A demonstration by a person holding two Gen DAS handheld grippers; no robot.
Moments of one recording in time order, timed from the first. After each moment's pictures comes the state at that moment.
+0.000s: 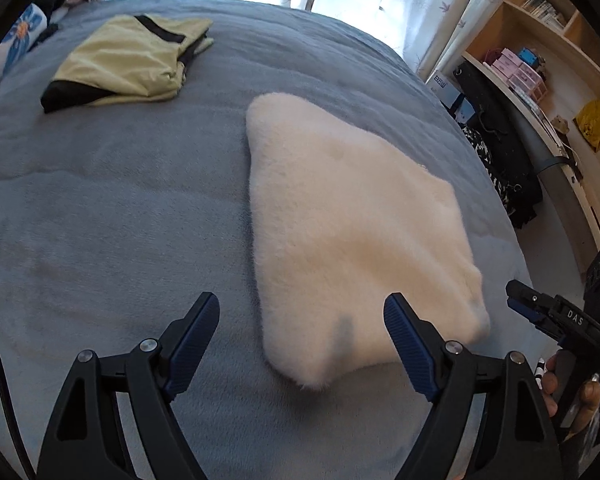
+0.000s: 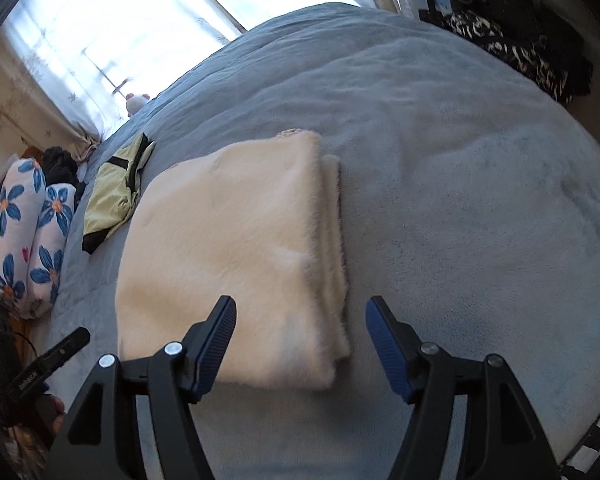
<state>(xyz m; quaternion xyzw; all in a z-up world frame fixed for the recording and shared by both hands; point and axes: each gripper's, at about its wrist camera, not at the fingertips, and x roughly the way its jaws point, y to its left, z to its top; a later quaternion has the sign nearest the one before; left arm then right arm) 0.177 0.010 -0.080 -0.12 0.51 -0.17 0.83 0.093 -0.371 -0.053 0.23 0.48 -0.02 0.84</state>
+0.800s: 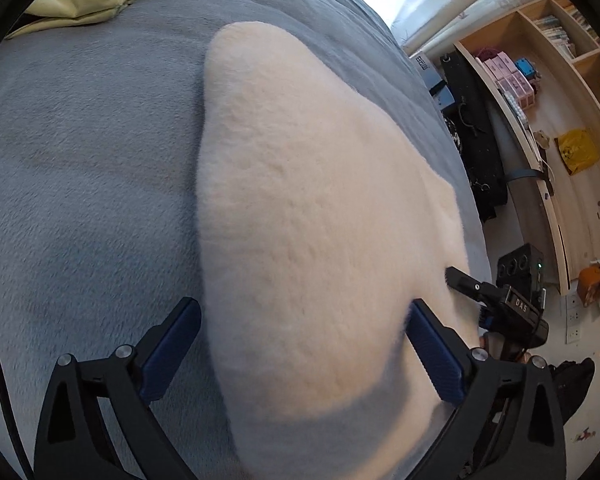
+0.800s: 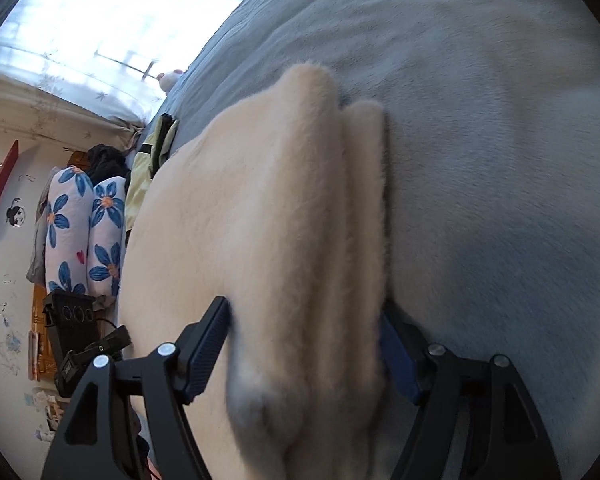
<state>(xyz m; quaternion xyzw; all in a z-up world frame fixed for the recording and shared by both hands) 0.263 -0.012 -0.168 -0.20 0.56 -0.26 0.76 0.192 -0.397 -0.160 0.35 0.52 0.14 0.77</state>
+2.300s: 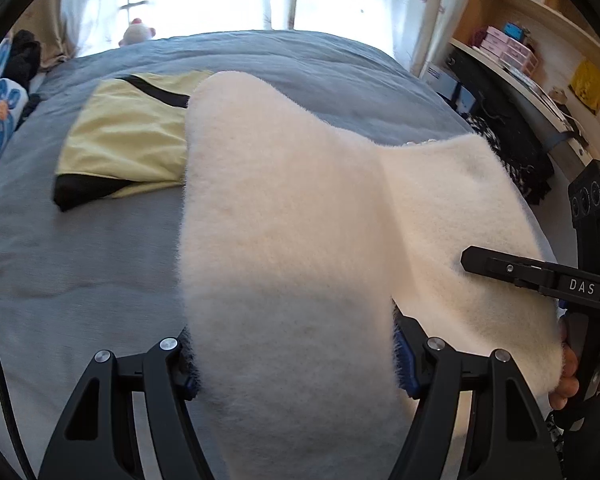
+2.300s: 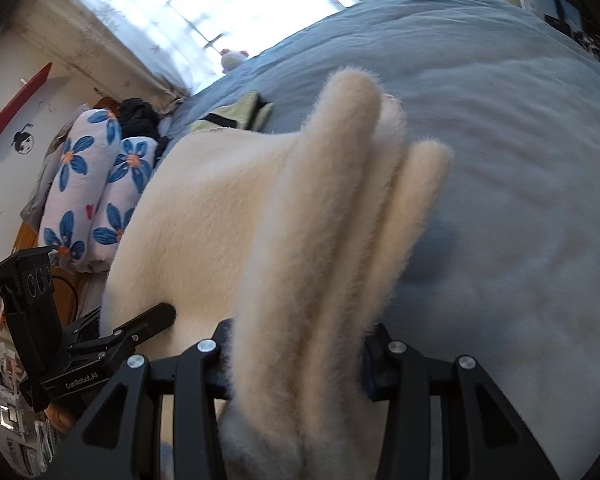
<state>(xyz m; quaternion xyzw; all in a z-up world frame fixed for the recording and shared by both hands) 0.259 0.056 -0.034 -0.02 0.48 -0.17 0.86 0.225 -0.203 -0.031 0.21 0.48 0.17 0.83</state>
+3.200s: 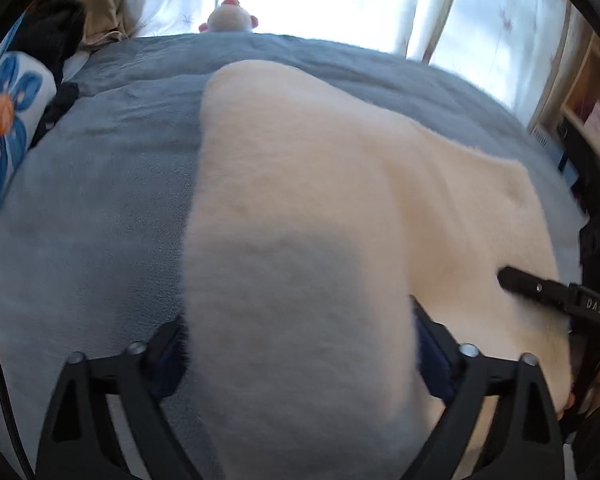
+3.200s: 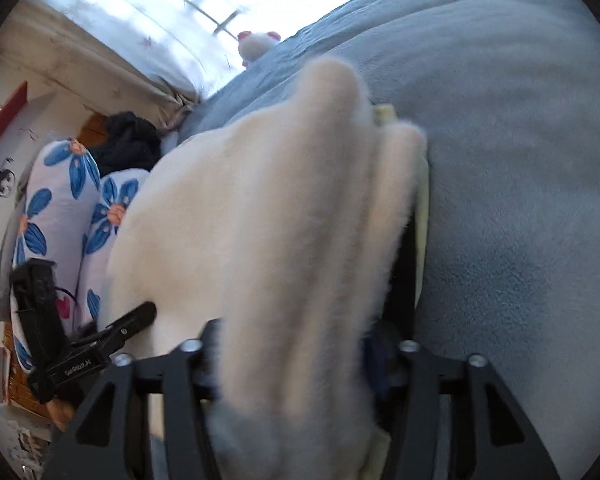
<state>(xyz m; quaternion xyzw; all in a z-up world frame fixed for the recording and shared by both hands) 0.611 0.314 -0.118 -0.06 0.46 -0.11 0.88 0.569 -0.020 -0.138 0.27 0.46 0.23 0.81</state>
